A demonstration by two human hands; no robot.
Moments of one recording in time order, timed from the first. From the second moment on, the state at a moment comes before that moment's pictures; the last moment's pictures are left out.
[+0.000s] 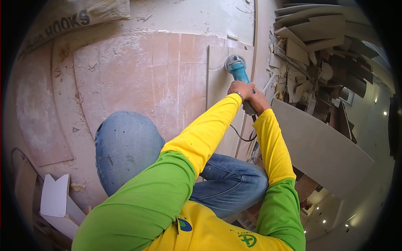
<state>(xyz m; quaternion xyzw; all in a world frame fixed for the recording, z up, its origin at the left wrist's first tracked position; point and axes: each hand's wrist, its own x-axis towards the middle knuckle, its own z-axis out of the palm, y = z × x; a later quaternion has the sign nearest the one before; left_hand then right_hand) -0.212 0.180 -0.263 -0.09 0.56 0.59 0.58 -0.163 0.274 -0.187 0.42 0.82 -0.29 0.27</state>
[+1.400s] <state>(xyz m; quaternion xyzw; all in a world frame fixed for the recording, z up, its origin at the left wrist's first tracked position) -0.227 0.165 -0.260 -0.04 0.58 0.57 0.58 -0.179 0.239 -0.174 0.47 0.78 -0.33 0.26</state>
